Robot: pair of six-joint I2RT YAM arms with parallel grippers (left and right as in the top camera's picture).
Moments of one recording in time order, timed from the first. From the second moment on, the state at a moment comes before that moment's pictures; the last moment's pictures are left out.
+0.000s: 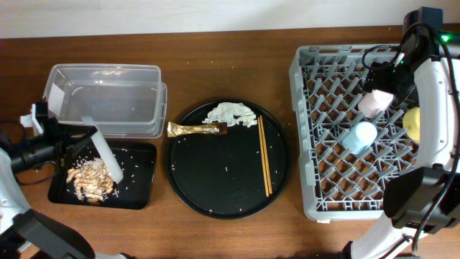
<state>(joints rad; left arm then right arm) 0.71 1.67 1.43 -1.41 1.08 0.14 -0.22 1.90 1.98 -1.40 0.18 0.21</state>
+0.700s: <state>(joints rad) 0.72 1.63 1.43 -1.58 1.29 0.38 -0.22 1.90 1.98 -1.40 0.18 0.21</state>
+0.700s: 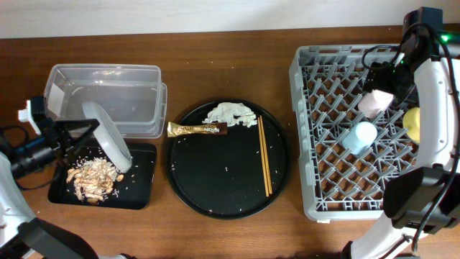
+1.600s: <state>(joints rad) -0.67 1.41 1.48 -1.03 0.25 -0.35 -0.22 1.90 1.98 -1.40 0.18 0.21</state>
